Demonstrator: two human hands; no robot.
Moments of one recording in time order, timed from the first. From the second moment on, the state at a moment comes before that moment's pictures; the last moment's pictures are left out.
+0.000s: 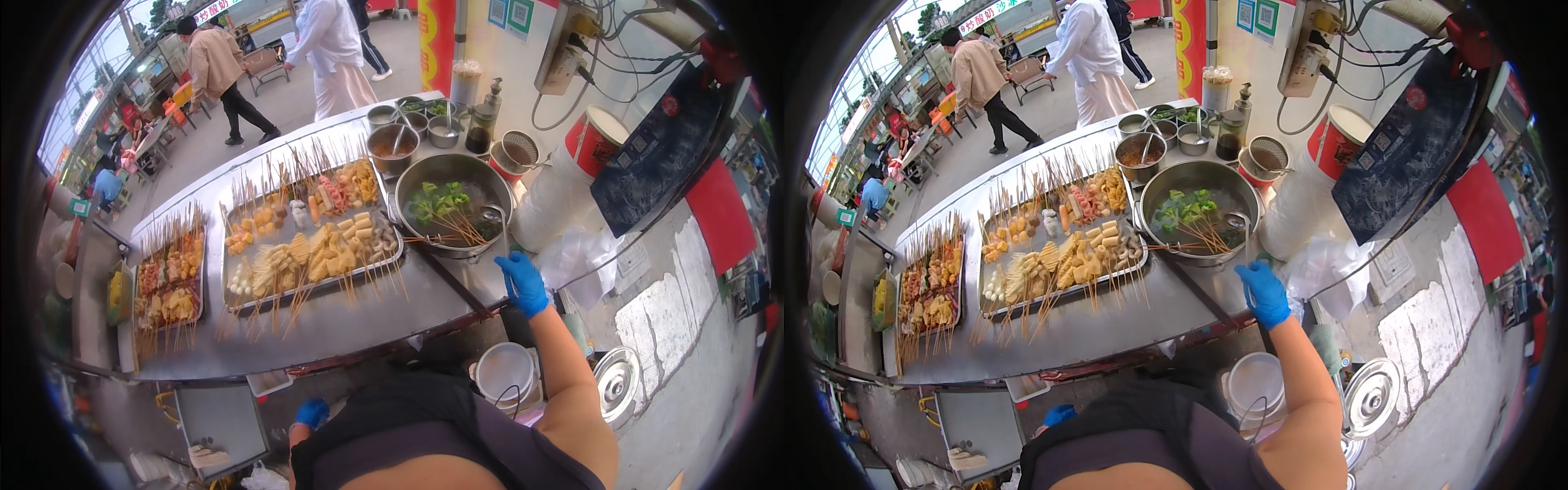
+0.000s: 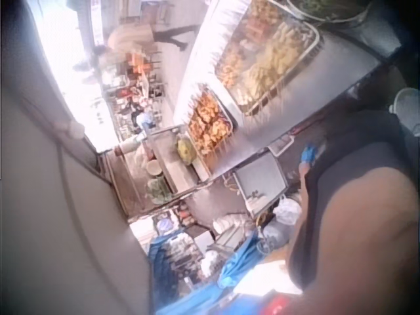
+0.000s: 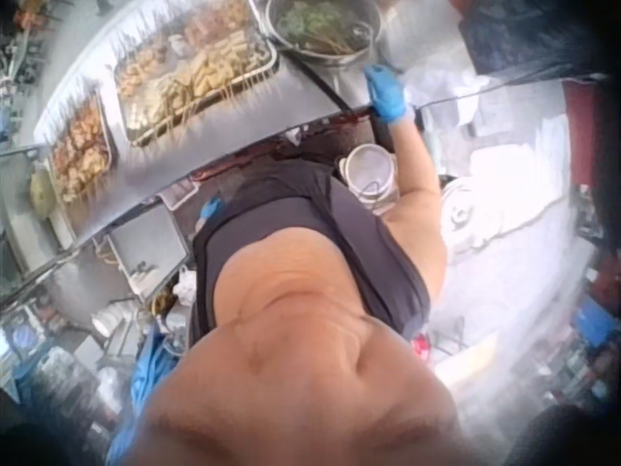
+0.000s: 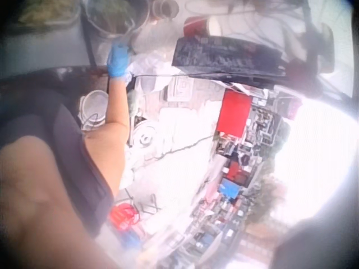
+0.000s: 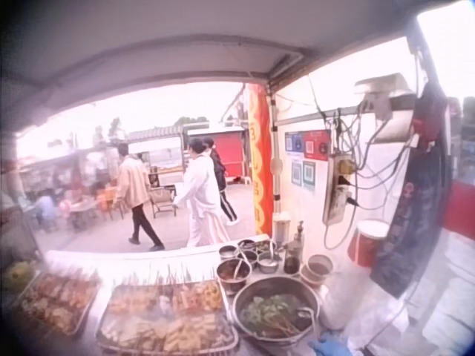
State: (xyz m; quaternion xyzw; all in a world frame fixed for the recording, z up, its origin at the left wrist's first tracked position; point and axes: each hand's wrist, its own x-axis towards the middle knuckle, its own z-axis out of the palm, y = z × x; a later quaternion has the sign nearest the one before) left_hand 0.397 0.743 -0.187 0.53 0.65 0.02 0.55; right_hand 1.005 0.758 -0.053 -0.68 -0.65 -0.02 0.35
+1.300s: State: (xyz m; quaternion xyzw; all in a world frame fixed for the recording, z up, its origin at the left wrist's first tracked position) left_hand 0.347 0.453 -0.164 0.27 0.83 0.06 0.48; right_hand 0.798 0.832 -0.140 -0.26 -0.93 0.10 0.23
